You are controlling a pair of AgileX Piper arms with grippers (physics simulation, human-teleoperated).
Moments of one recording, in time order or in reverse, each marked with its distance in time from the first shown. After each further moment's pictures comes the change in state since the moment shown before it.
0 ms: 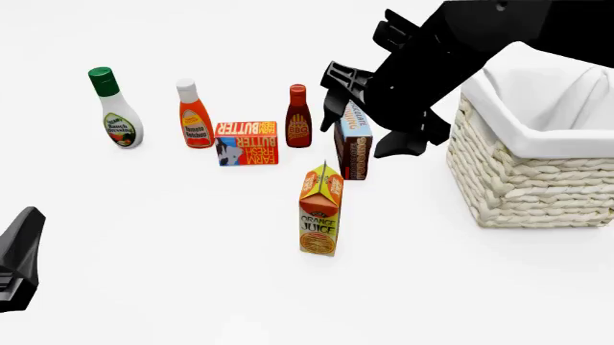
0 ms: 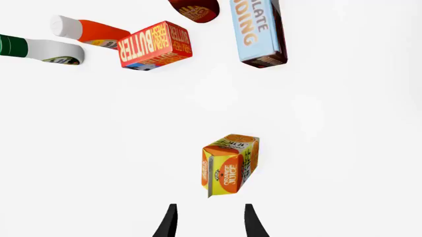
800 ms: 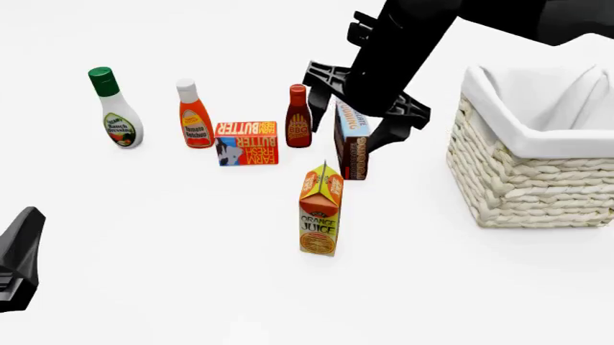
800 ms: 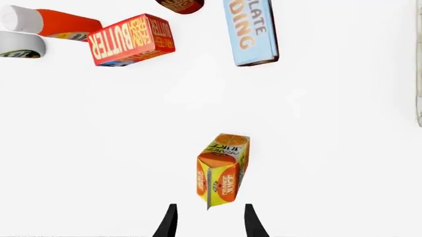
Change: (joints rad) left arm 0.000 0.000 0.000 0.000 0.000; right arm -0.011 0.193 -0.256 0.224 -0.035
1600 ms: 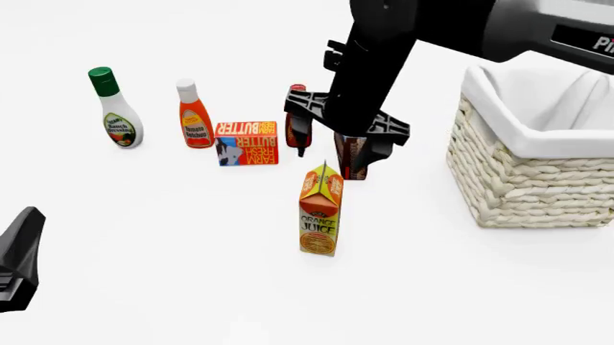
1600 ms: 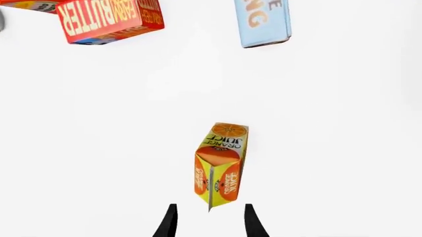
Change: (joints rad) left arm 0.000 0.000 0.000 0.000 0.000; right arm 0.050 0.083 -0.036 0.062 0.010
